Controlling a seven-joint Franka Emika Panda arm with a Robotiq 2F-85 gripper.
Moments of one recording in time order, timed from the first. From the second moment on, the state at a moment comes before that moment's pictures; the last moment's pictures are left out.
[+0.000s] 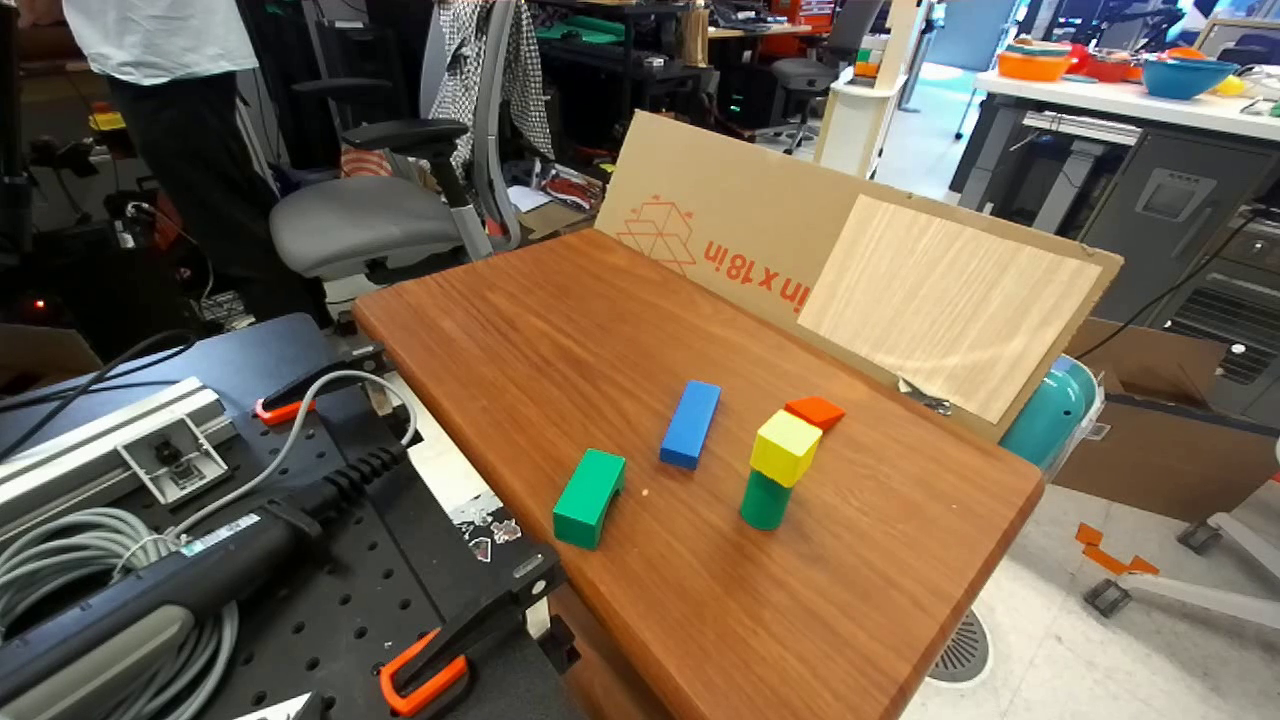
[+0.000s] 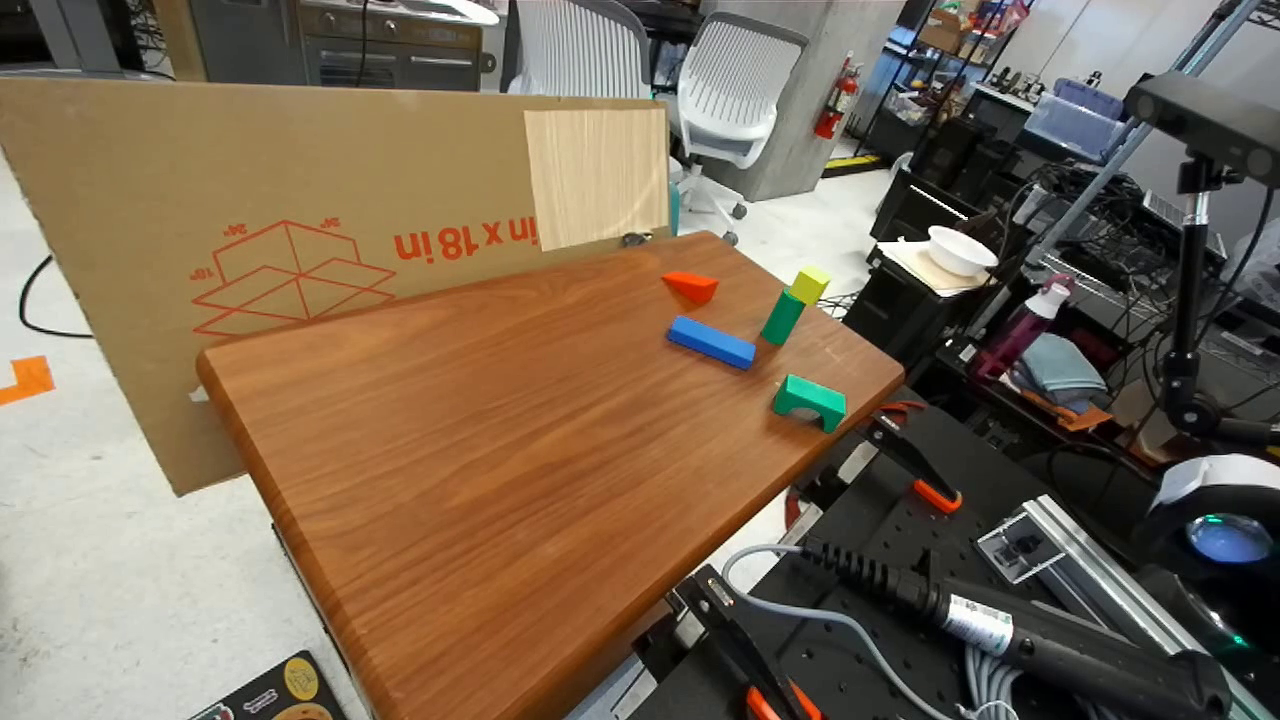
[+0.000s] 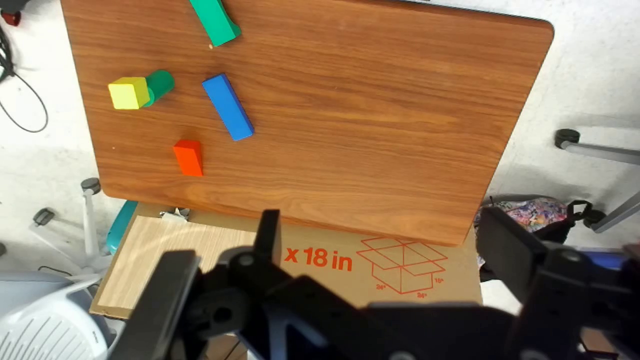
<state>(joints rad) 0.06 -0.50 0.18 -2.54 -0.05 2.26 0.08</state>
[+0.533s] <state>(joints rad) 0.06 -0.50 0.18 -2.54 -0.05 2.26 0.08</state>
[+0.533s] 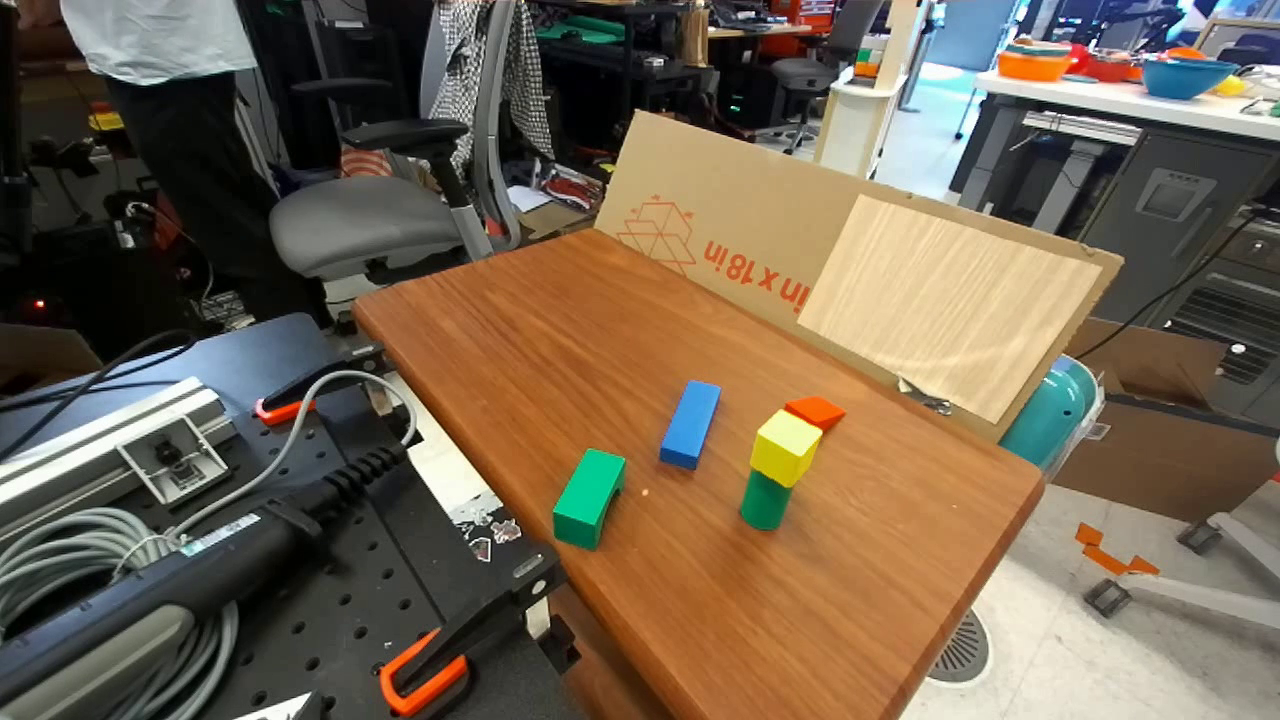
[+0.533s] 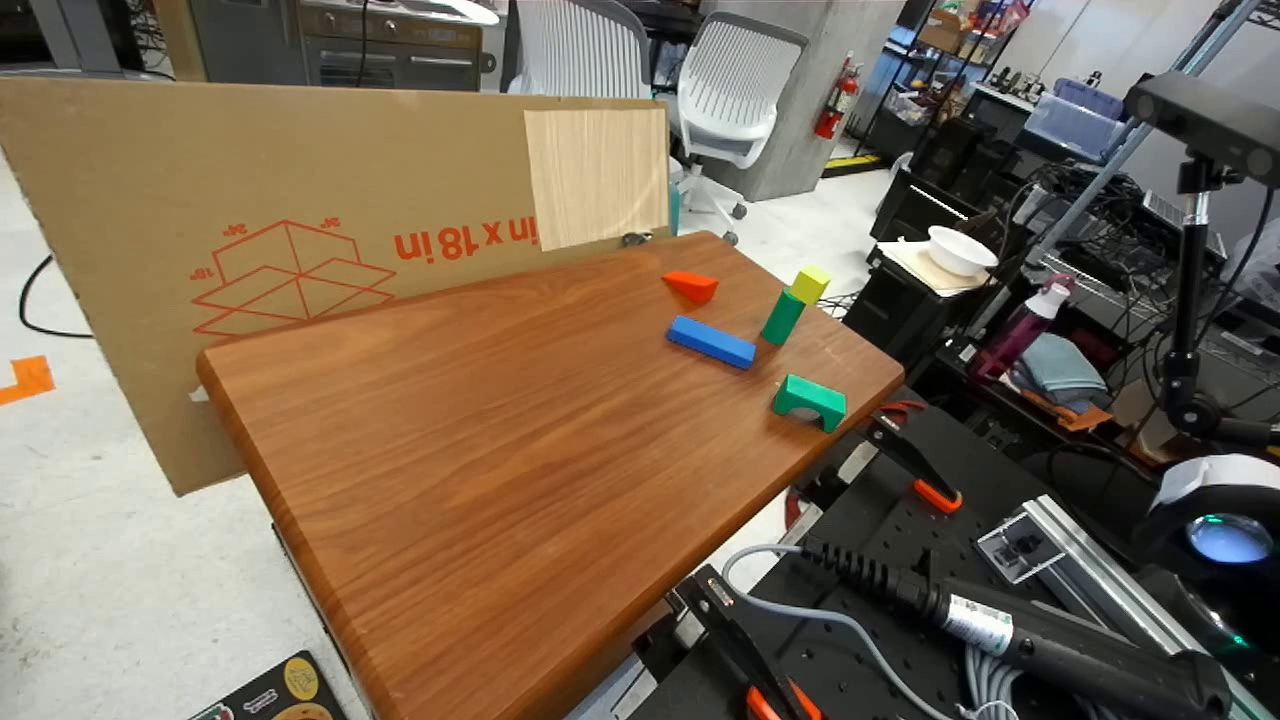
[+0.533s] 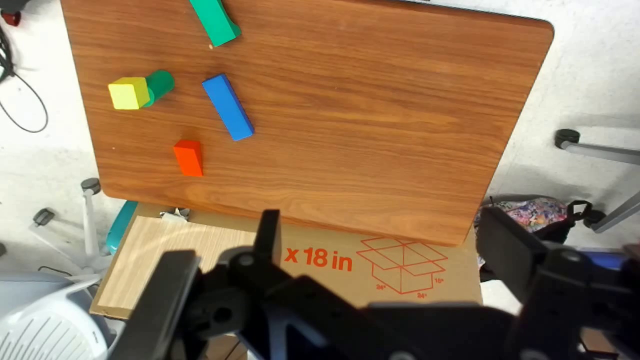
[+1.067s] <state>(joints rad) 0.06 -0.44 0.18 -2.55 -0.05 2.27 0.08</state>
